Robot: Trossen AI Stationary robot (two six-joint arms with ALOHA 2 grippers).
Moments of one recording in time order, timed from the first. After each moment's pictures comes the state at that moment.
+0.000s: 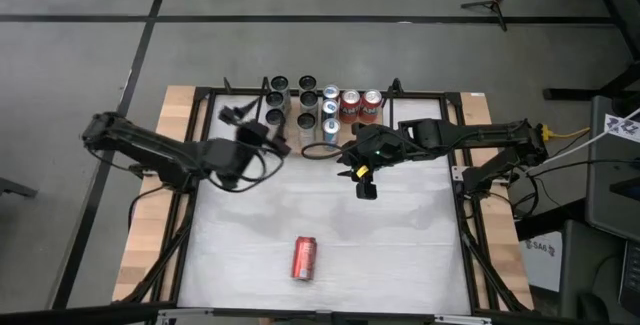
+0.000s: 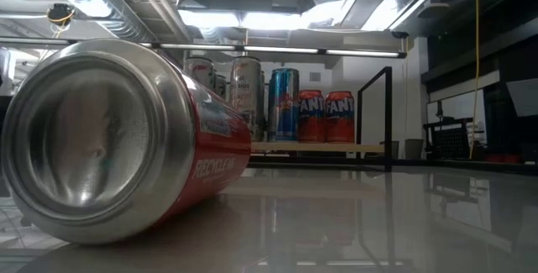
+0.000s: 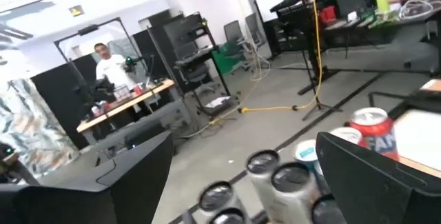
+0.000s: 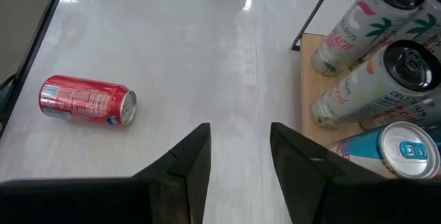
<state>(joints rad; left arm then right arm) -0.24 1.23 0.95 0.34 -1.40 0.42 0.08 1.55 1.58 -0.81 0.03 -0.03</state>
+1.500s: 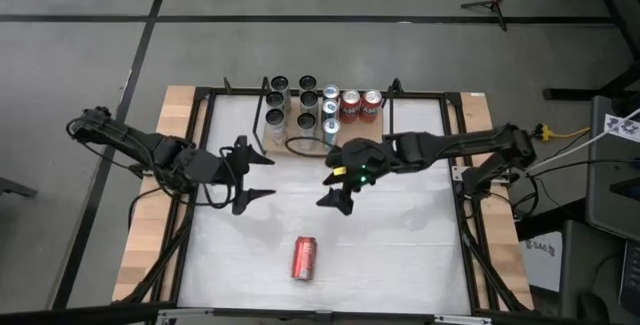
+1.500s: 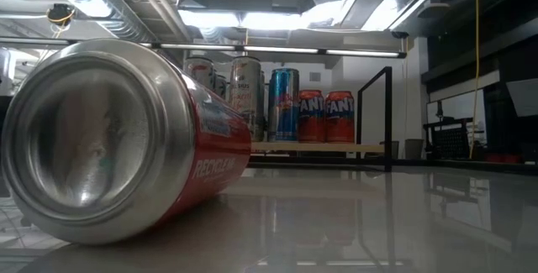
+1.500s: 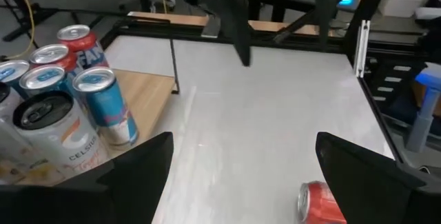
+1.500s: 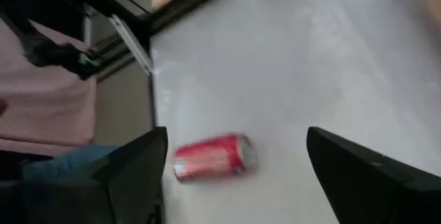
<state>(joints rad) -0.36 0.96 0.95 -0.44 -0.44 -0.26 0.14 1.65 1.58 -0.62 -0.17 0.60</state>
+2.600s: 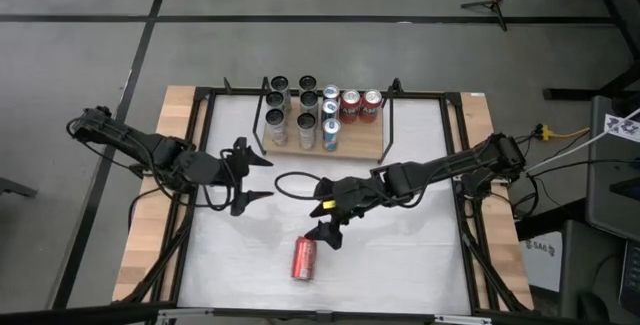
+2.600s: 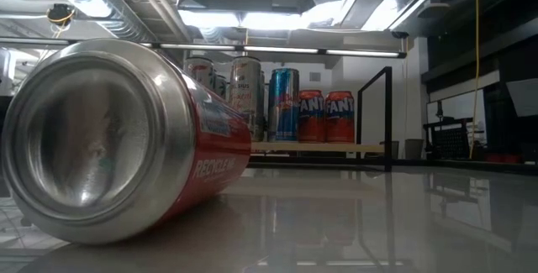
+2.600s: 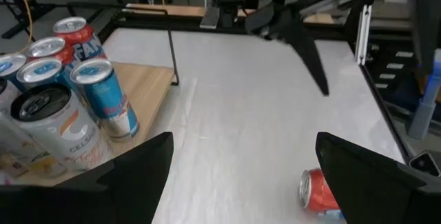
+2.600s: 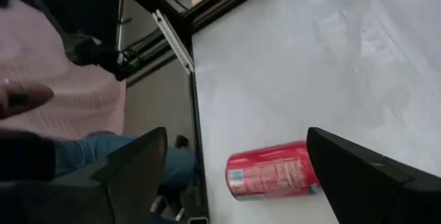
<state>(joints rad) -0.38 0.96 0.95 -0.48 -0.44 -0.26 0.30 1.76 1.58 -0.40 -0.10 0.74</state>
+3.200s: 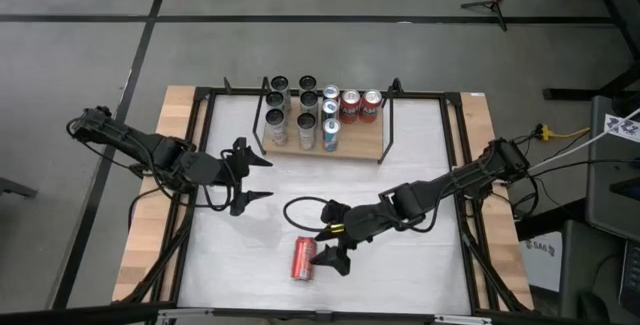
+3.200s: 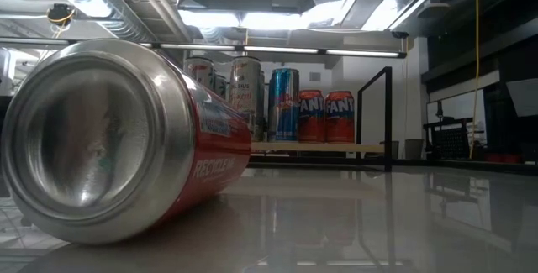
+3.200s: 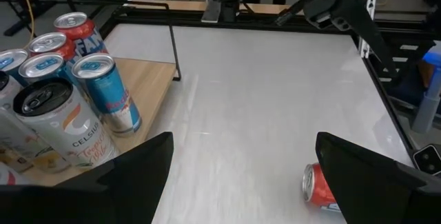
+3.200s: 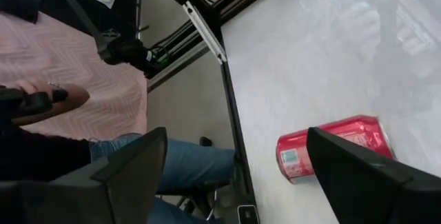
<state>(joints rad) -0.38 0.96 0.95 -0.50 -0.44 -0.26 0.43 1.76 1.58 -0.35 -0.01 0.89</state>
